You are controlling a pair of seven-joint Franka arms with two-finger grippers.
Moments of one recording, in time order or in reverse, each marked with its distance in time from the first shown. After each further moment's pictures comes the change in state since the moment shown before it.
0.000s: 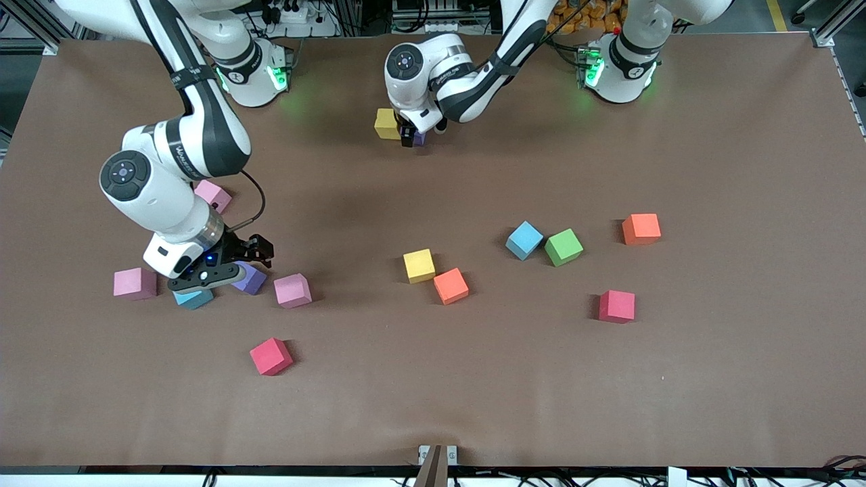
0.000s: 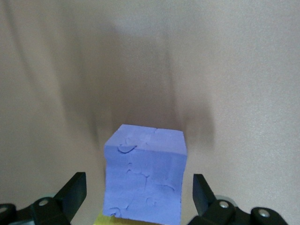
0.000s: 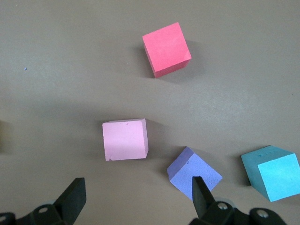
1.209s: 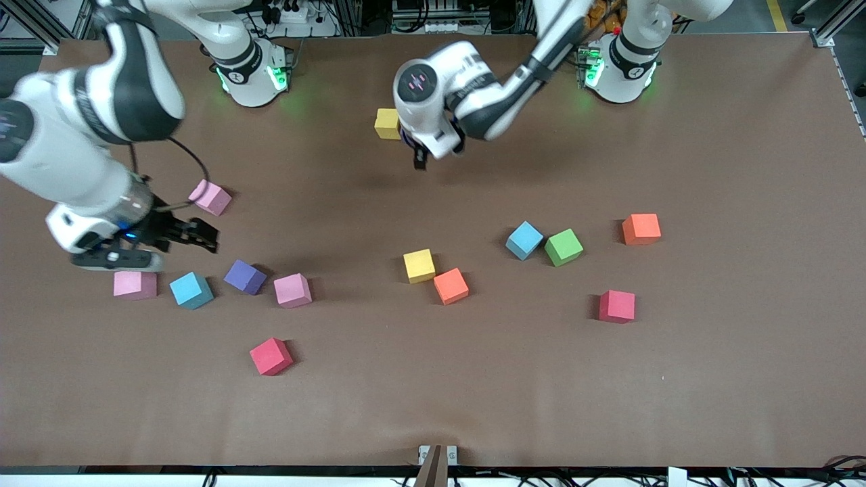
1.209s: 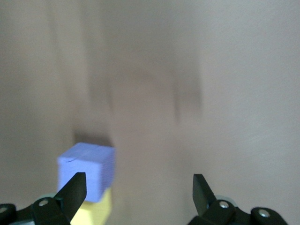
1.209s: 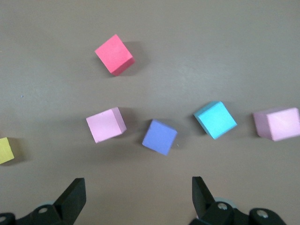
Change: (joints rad) left arm 0.218 -0.078 0.017 0.128 0.014 -0.256 0.140; right arm -0.098 -0.134 -0.010 0.190 -0.002 -0.405 0.189
